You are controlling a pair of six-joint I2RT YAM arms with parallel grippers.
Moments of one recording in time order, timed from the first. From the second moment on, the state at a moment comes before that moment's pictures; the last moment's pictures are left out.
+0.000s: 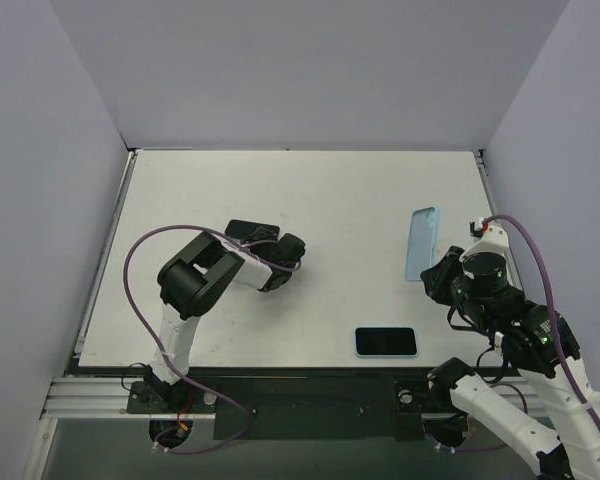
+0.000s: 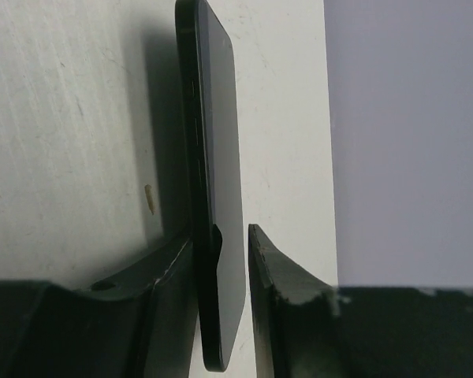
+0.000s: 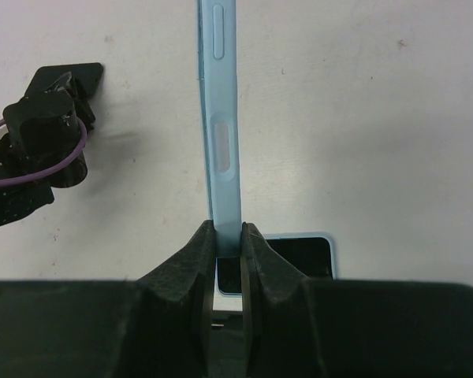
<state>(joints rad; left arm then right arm) -0.72 2.11 1.01 0.26 -1.18 -2.02 0.53 0.65 1.06 -1.02 0.32 0.60</state>
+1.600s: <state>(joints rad) -0.60 1.86 1.06 -0.14 -0.47 -2.02 0.53 0.51 0.97 -0.97 0.28 0.69</state>
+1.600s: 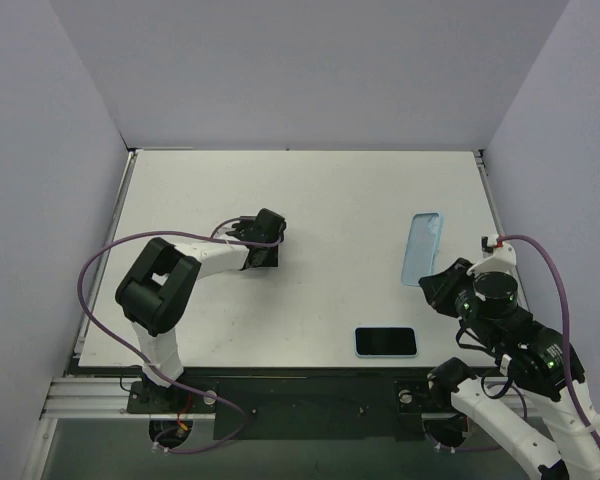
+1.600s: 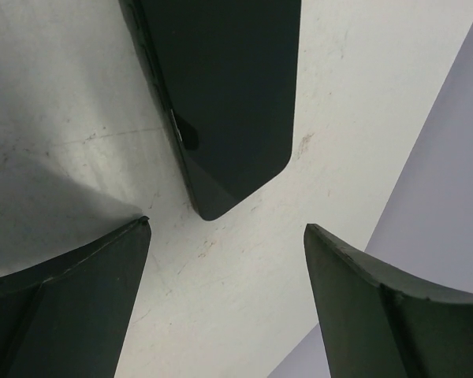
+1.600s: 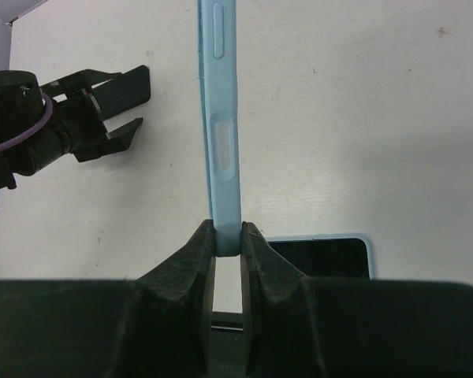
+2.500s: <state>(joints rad) -0.58 0.94 0.77 -0.18 -0.22 -1.13 0.51 0.85 0.95 -0.87 0.21 0.38</state>
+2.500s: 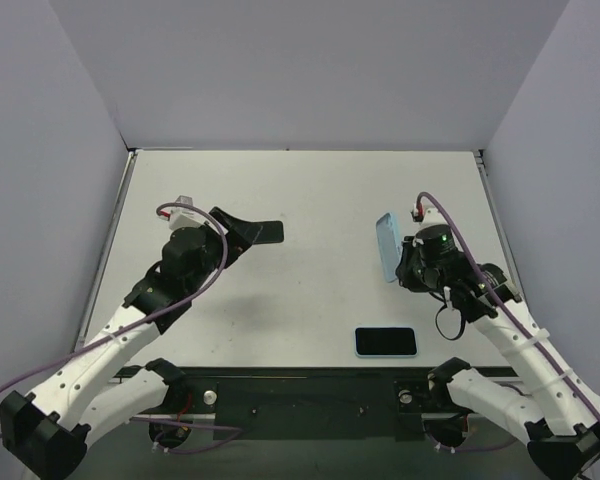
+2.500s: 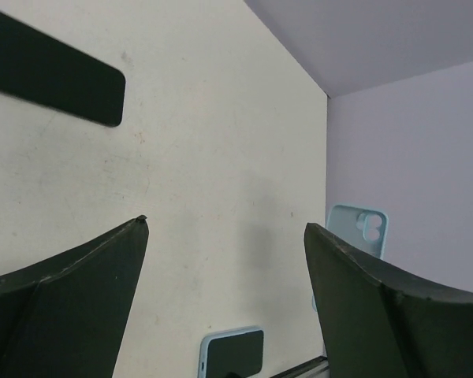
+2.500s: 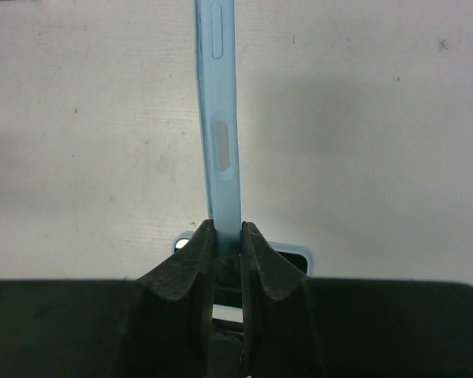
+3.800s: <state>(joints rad) -0.57 0.69 0.90 -0.48 -0.17 -0.77 0.57 1.76 0.77 0.30 0.97 1.94</state>
